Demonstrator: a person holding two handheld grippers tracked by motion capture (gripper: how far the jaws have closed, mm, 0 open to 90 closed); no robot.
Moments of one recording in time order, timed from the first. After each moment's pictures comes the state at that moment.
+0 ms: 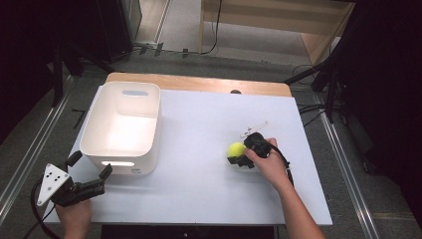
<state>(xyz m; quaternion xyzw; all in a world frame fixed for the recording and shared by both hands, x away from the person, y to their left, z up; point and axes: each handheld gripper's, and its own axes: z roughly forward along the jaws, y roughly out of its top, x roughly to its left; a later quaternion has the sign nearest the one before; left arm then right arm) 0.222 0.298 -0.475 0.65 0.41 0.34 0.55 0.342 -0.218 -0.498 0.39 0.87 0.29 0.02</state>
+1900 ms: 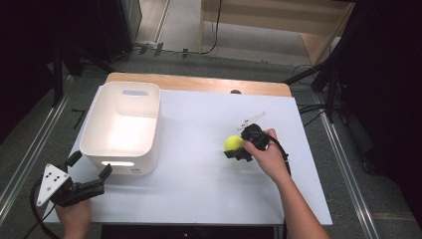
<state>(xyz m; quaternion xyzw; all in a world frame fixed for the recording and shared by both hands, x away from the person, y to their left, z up) 0.222 0.299 -0.475 0.64 0.41 0.34 0.55 0.352 -0.206 -0.464 0.36 0.88 0.31 0.02</state>
